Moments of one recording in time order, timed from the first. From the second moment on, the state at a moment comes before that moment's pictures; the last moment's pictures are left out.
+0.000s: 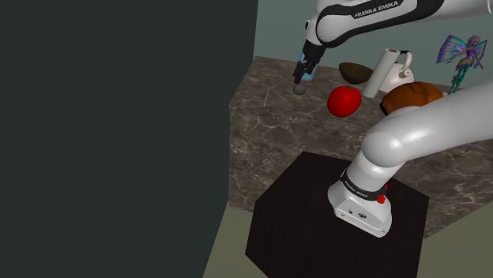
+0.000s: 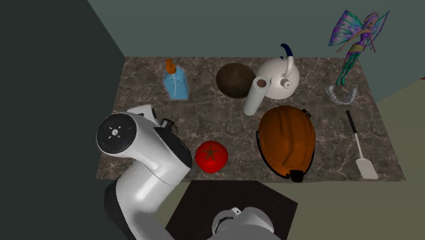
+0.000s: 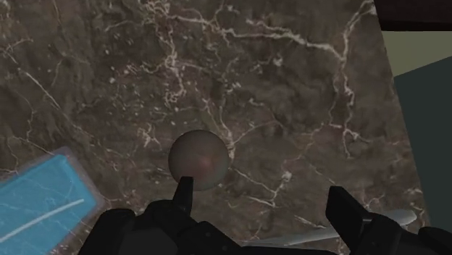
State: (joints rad) arm -0.19 -0.62 -0.16 -2.63 -0.24 2.21 -0.20
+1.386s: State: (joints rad) arm -0.26 -0.37 -0.26 -2.67 -0.31 2.56 -0.21
